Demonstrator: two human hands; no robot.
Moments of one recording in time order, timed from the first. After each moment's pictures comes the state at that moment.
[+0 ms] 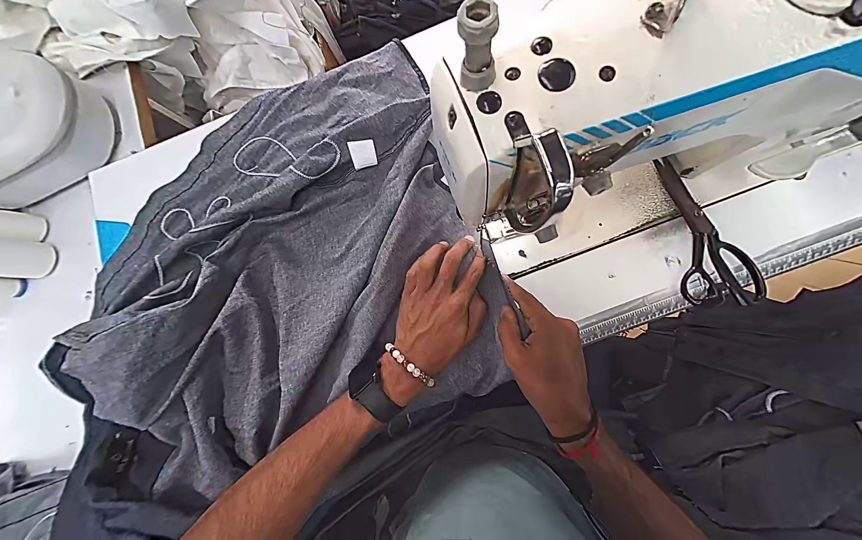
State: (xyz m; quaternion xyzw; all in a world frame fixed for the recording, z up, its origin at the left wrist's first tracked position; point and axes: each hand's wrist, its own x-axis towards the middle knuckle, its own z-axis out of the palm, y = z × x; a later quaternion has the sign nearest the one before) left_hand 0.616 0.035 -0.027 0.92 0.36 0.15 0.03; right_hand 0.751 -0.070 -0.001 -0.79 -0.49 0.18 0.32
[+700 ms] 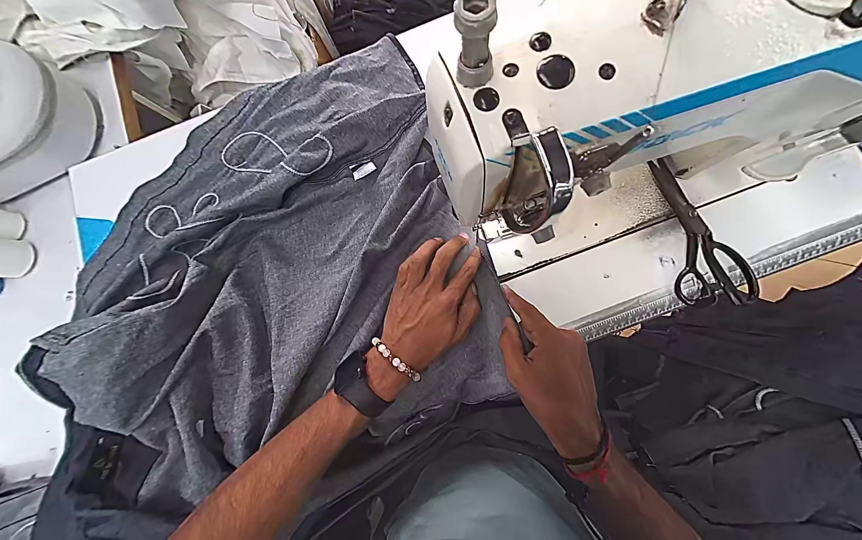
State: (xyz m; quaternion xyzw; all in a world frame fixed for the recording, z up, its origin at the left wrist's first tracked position) left_hand 0.612 0.041 -0.027 0.93 0.34 0.14 0.05; right_hand 0.754 -0.082 0.005 -0.78 -0.51 0.15 0.32
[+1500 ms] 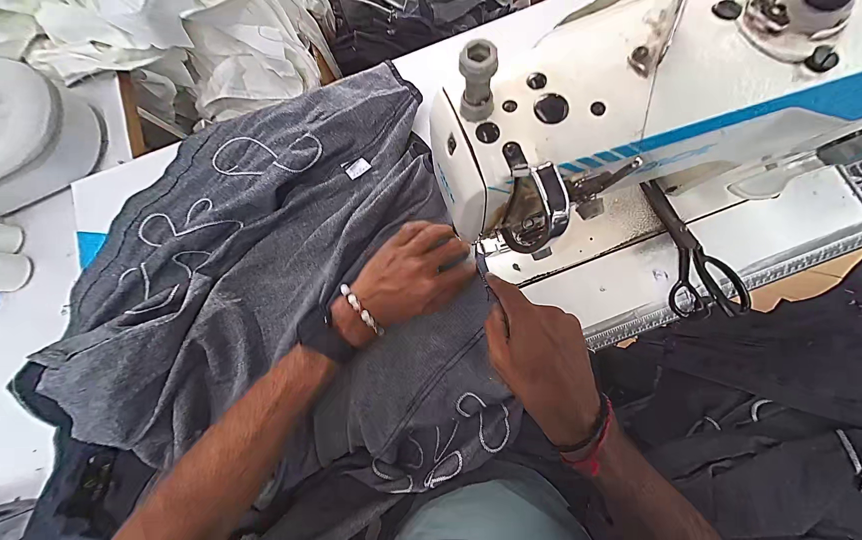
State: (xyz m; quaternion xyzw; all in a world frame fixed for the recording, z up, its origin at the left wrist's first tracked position) left_hand 0.601 0.121 0.000 0.98 0.10 0.14 0.01; right_hand 0.757 -0.040 0.034 -0.78 -0.58 0.09 0.22
